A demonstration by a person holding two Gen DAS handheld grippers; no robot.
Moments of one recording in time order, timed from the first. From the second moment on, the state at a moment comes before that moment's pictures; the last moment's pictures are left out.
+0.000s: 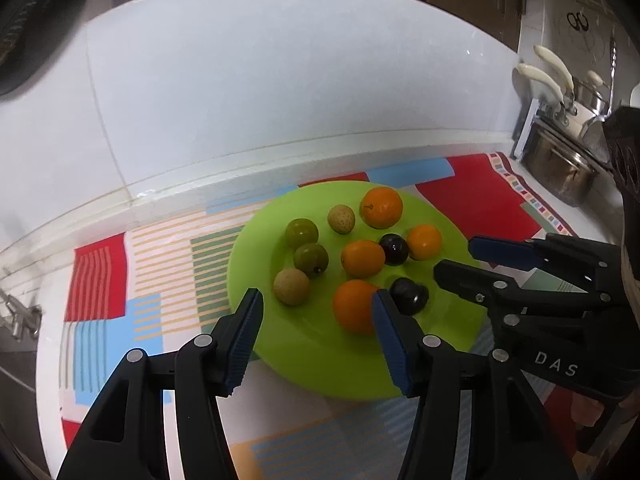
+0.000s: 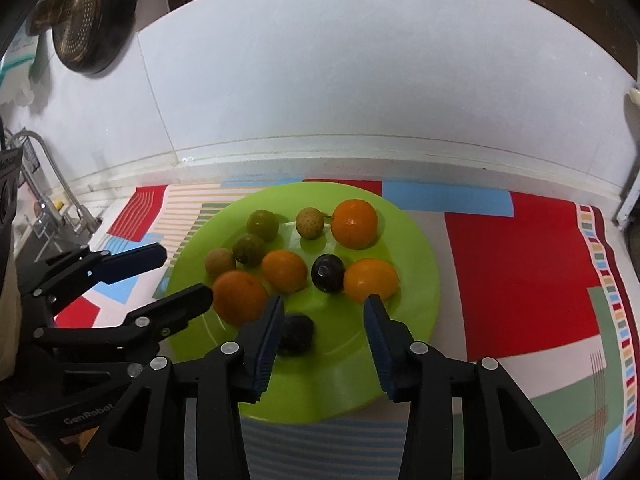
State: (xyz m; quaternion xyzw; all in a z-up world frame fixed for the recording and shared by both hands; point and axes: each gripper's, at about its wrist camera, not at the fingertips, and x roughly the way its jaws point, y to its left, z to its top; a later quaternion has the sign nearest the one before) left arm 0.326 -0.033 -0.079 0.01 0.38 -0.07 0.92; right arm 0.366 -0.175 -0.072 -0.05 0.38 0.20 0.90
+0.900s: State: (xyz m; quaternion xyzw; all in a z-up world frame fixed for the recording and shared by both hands) left arm 0.191 -0.030 0.004 -0.01 0.31 0.00 0.95; right arm 0.231 -0.207 0.003 -0.03 0.29 0.19 0.94
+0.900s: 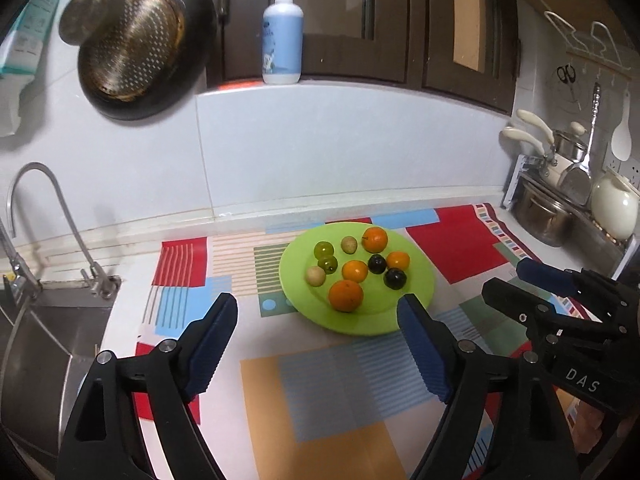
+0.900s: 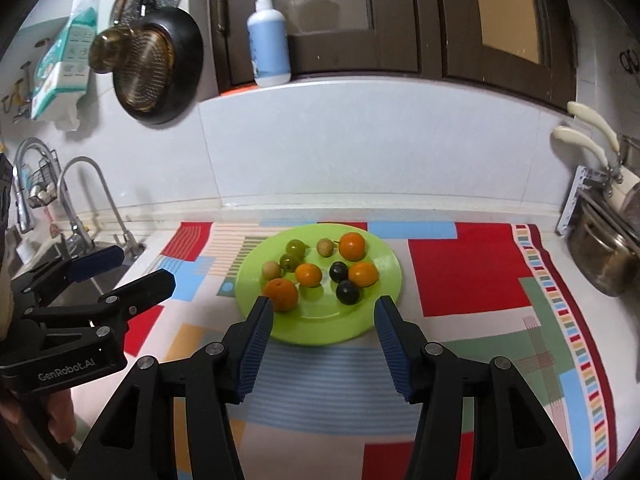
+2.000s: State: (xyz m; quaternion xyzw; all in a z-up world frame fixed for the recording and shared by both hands) left arm 0.074 -0.066 0.036 0.01 0.26 0.02 0.97; right arm 0.115 -0.256 0.029 -0.03 0.26 0.18 0.95
